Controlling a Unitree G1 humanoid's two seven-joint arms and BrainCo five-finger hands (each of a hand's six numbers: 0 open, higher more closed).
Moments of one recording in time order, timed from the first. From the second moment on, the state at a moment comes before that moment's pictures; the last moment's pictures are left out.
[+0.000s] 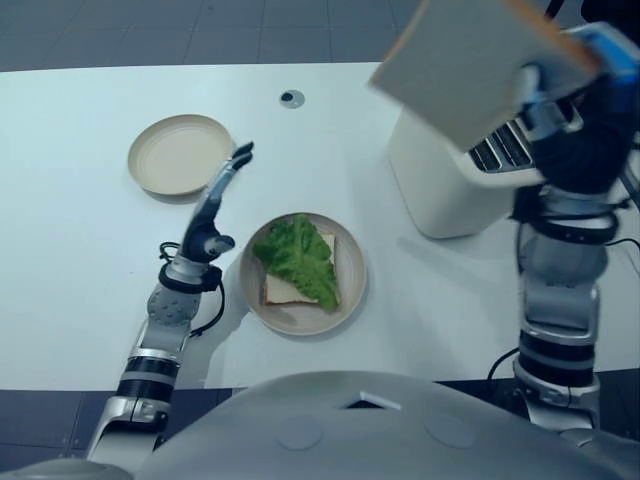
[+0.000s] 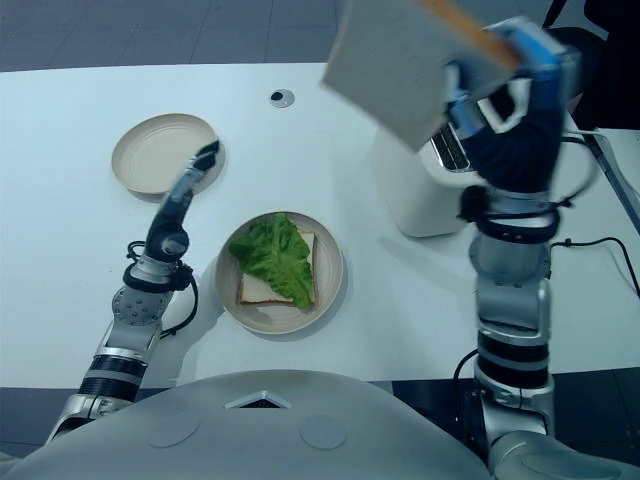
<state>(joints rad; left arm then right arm) 0.13 0.31 0.00 0.11 0.09 -0.90 0.01 0.01 -0.35 0.04 -0.50 -0.05 -0.24 0.03</state>
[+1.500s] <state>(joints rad) 0.28 0.51 -0.21 -0.18 0.07 -0.82 -0.21 0.15 -0.27 0.23 -0.39 -0.19 -0.15 0.20</state>
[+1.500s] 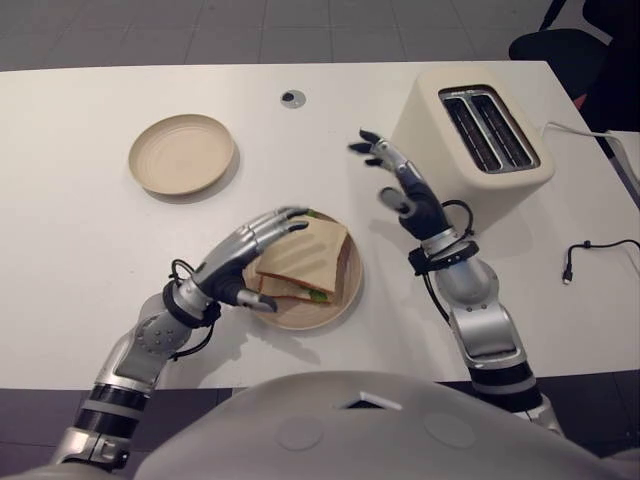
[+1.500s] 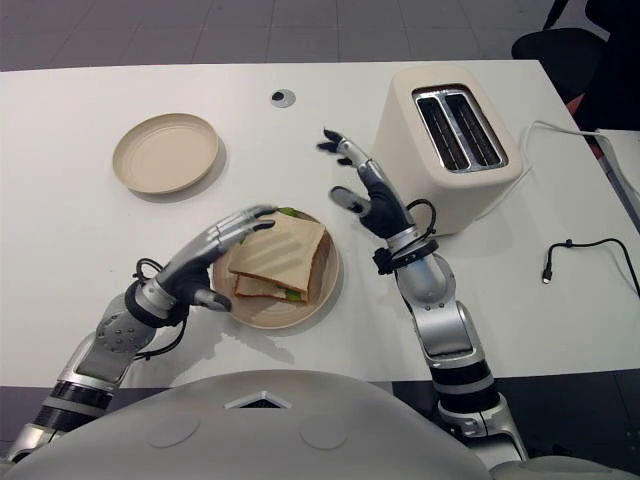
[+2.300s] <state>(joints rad) 0.14 0.45 -0.26 0.21 0.21 -0.69 -0.42 0.09 -0.33 0.44 0.01 -0.40 -0.34 0.28</state>
